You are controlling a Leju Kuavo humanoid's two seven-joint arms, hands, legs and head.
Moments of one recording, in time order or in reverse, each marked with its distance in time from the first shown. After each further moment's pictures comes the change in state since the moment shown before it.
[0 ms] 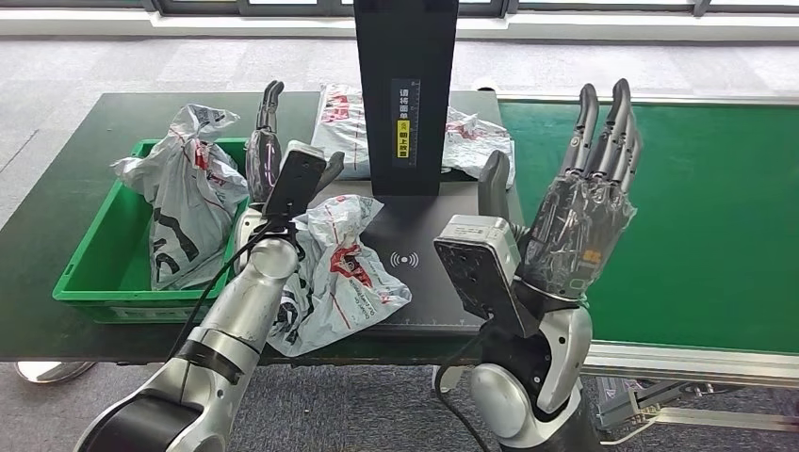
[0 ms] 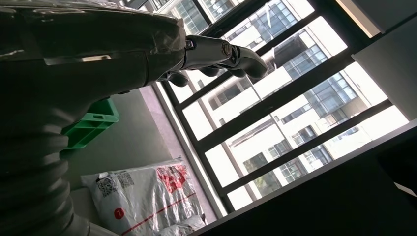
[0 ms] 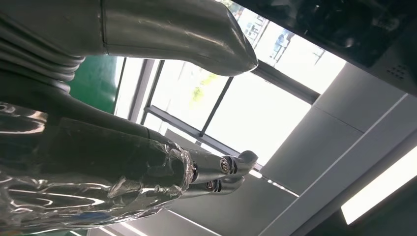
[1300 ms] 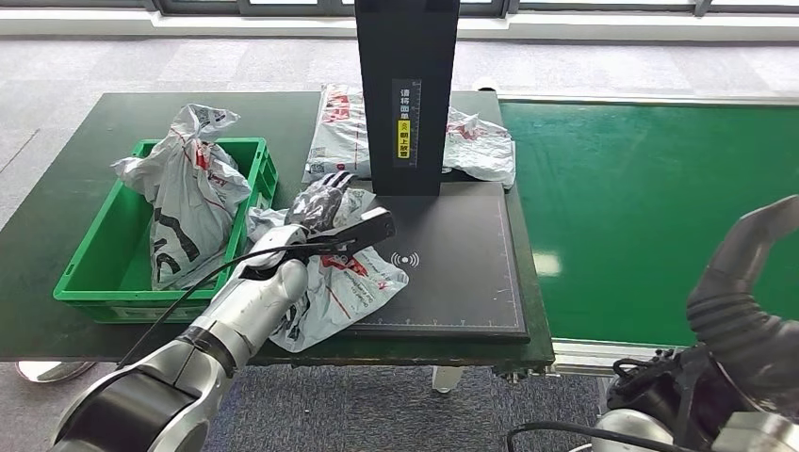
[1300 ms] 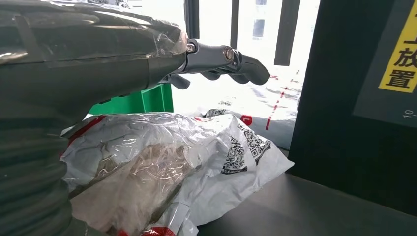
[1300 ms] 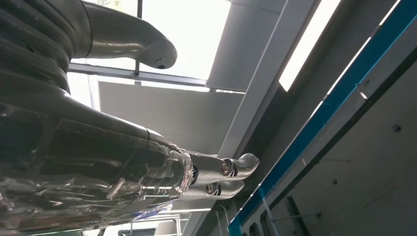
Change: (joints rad) left arm -0.081 0.077 -0.197 0.288 -0.499 -0.405 0.390; right arm 0.205 0.083 -0.324 -0.377 -0.315 -0.101 -0.577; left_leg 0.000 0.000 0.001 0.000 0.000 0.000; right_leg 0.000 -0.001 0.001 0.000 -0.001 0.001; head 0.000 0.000
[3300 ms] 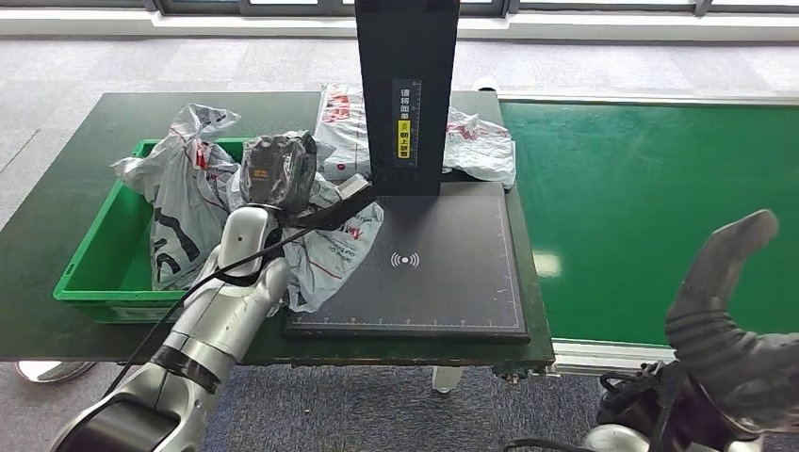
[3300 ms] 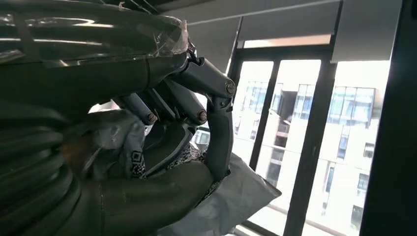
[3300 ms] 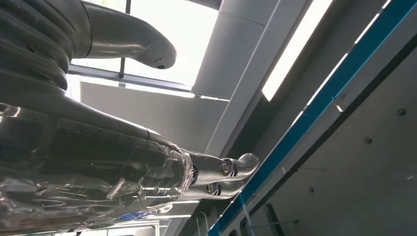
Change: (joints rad) left arm 0.115 0.052 0.056 -0.411 -0.343 0.296 0.134; right arm 0.051 -0.001 0.057 -0.009 0.023 0.000 -0.067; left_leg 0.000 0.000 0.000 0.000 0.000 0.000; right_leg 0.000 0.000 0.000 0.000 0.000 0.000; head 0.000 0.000
